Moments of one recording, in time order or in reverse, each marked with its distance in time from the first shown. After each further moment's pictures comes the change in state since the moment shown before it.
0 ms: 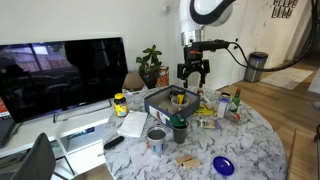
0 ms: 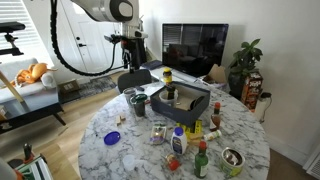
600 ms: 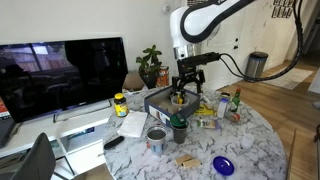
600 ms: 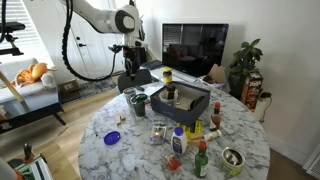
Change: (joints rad) arm 0.046 0.119 -0.006 0.047 -0.060 0.026 0.119
